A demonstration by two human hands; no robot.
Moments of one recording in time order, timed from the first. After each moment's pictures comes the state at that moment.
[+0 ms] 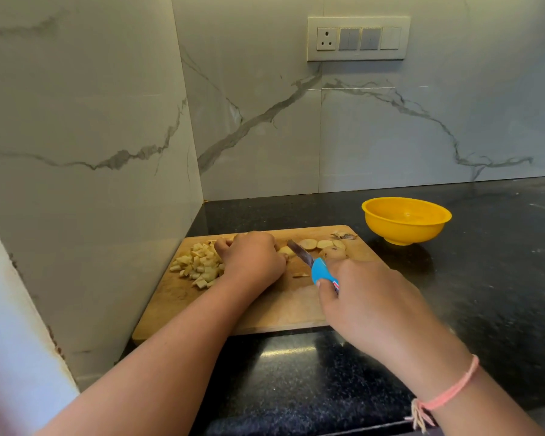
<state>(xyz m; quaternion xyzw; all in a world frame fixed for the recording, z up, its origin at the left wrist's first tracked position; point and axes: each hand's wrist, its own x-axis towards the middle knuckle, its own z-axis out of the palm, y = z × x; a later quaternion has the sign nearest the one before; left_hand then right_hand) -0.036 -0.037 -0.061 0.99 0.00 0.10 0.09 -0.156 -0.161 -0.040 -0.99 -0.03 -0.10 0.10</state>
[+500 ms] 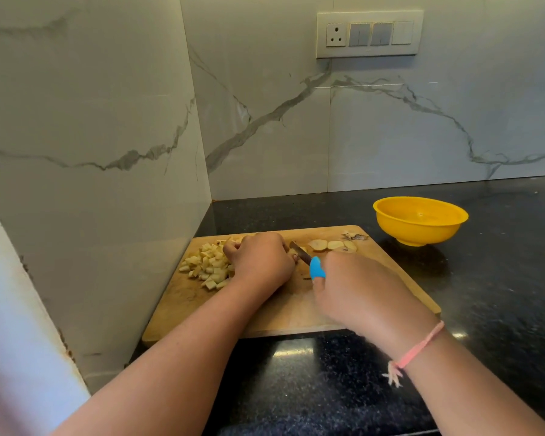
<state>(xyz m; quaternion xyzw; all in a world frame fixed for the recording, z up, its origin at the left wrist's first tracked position) -0.032 -0.037 -0.063 0.99 0.02 0.10 0.13 -0.116 -0.148 -0.046 -0.99 -0.03 -0.06 0.09</state>
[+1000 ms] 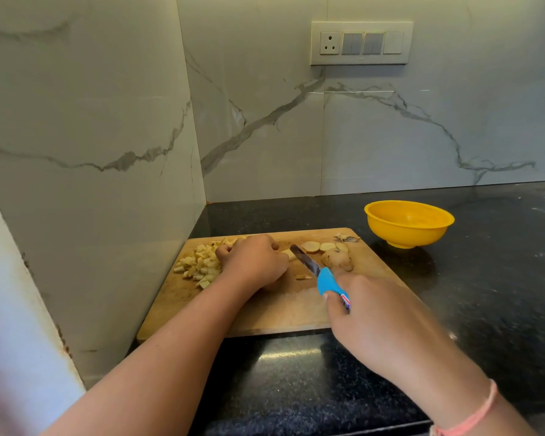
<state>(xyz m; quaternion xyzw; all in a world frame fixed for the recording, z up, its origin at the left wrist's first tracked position) -0.031 -0.030 -0.063 0.98 0.00 0.07 0.17 -0.158 -0.166 -0.056 -0.98 -0.05 -0.14 0.12</state>
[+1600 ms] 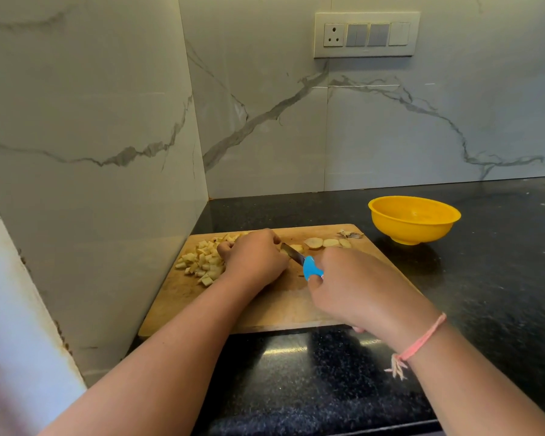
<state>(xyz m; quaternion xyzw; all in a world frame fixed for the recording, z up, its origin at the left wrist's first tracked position) -0.033 -0.031 -0.063 0.98 0.01 0.08 0.19 -0.122 -0.153 -0.041 -0.99 -0.05 -0.06 0.11</state>
